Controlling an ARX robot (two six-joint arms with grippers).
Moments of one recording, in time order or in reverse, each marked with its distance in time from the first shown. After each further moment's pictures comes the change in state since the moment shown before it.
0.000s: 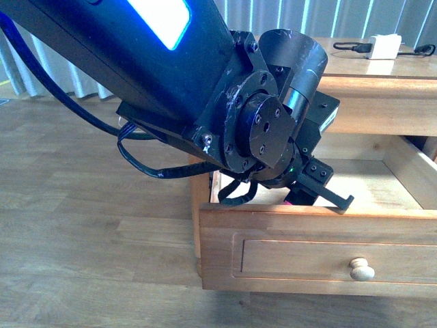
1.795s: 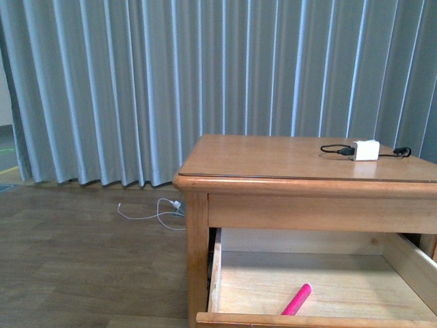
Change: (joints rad) left arm 0.468 -2.122 -1.379 -0.167 -0.051 -0.246; right arm 0.000 0.000 0.000 0.000 0.000 0.000
